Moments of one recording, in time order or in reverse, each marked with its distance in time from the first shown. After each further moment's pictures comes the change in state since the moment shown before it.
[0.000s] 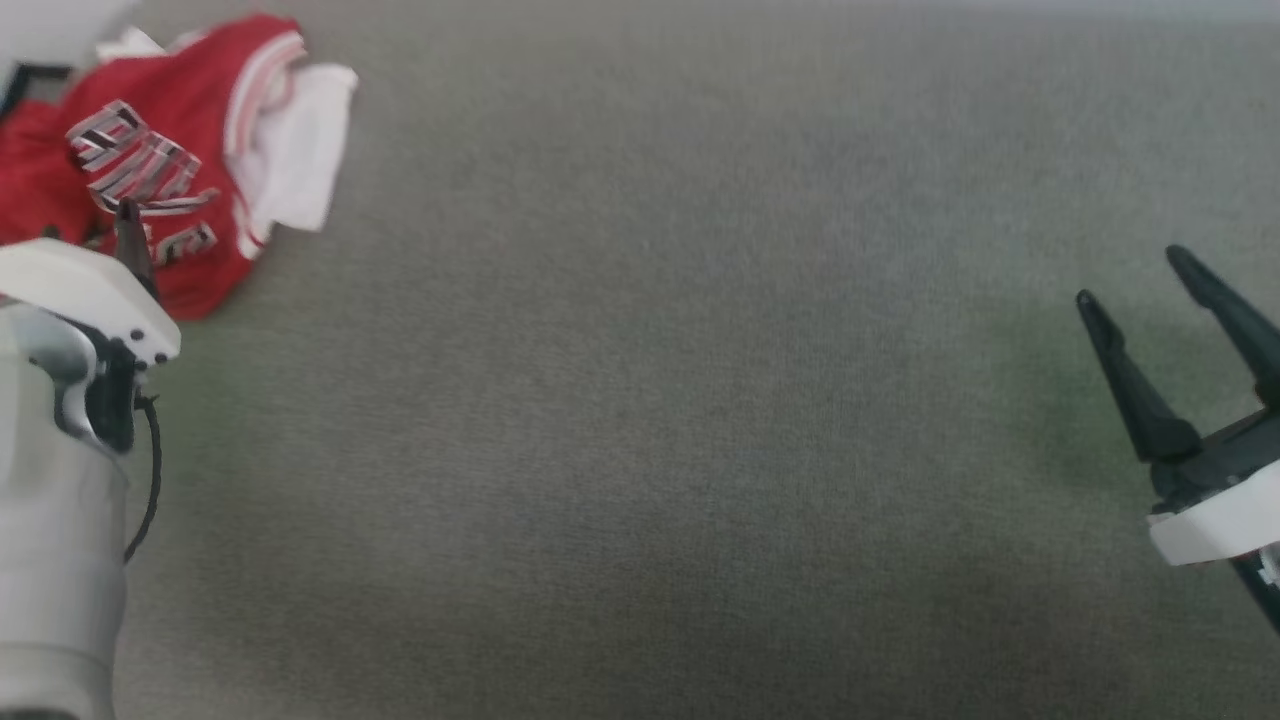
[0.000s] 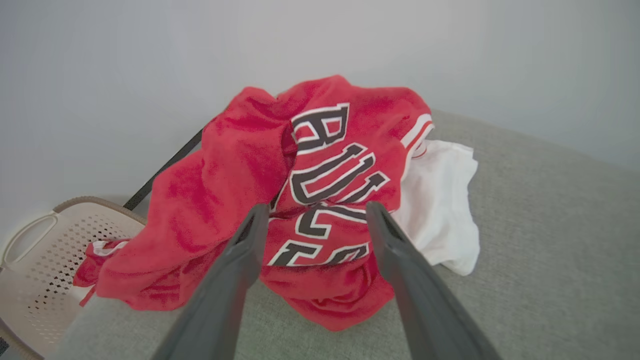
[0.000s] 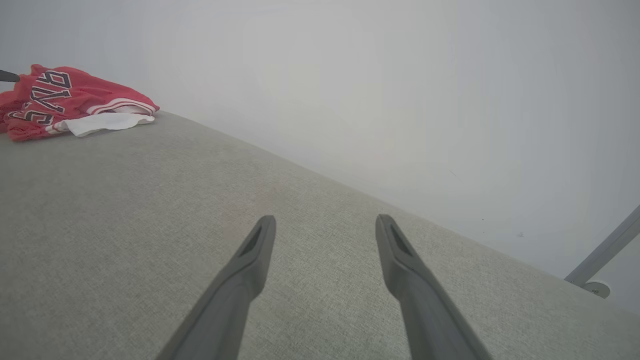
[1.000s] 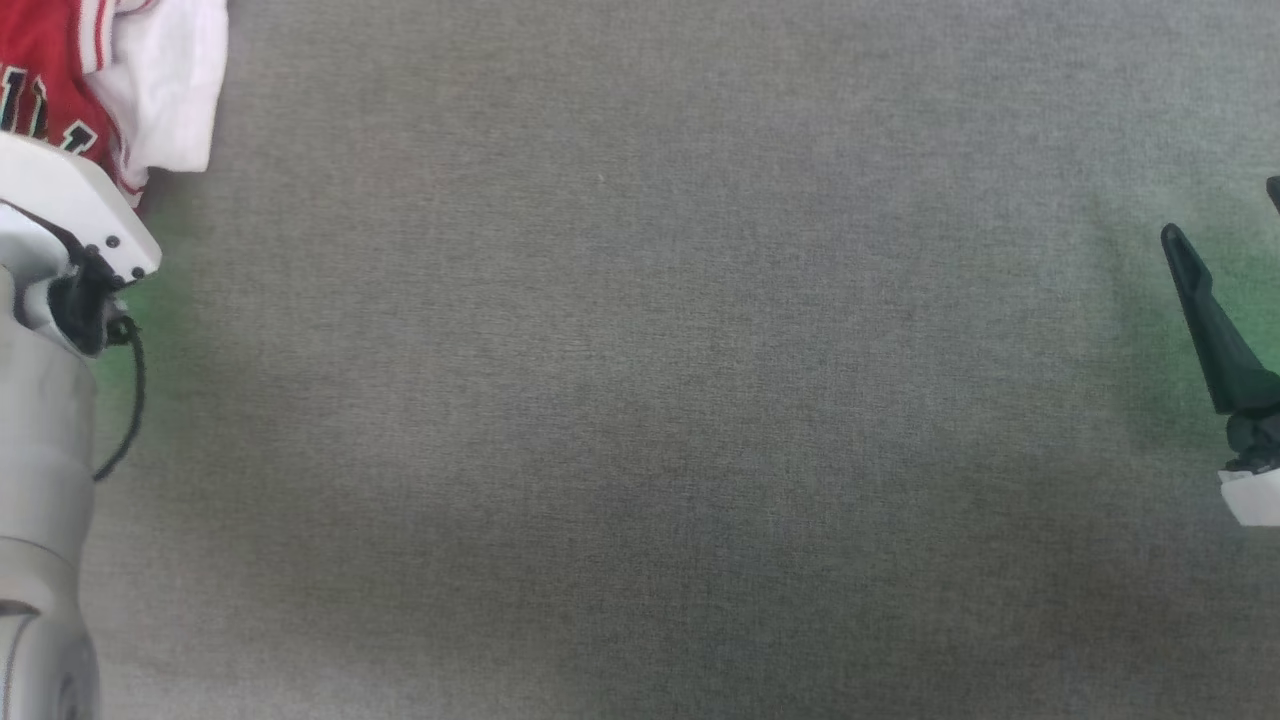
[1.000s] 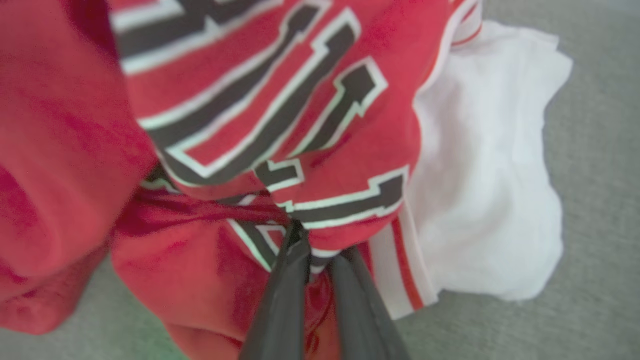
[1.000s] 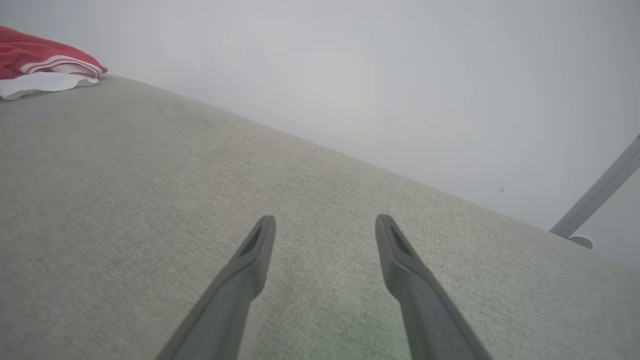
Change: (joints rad) left arm -0.276 0.011 -0.061 0.265 -0.018 0.036 0.202; right arm -0.009 -0.060 -0.105 -0.095 0.008 0.000 0.028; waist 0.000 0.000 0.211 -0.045
